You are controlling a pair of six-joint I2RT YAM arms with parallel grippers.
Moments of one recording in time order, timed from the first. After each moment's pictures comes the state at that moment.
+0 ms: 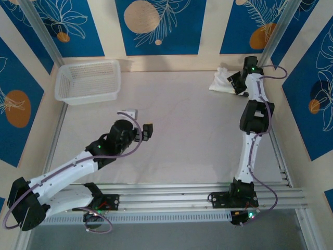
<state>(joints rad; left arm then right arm) -0.78 1.01 0.72 -0.19 -0.43 -0.37 -0.17 2.39 2.20 -0.86 -0.18 0.84</state>
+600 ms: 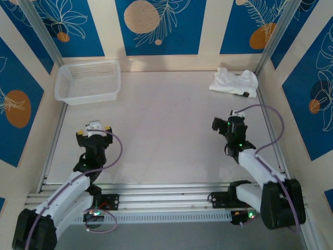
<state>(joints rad) -0.30 0.78 0.24 0.19 -0.63 -0.03 0.12 1.11 0.41 0.10 0.26 0.29</state>
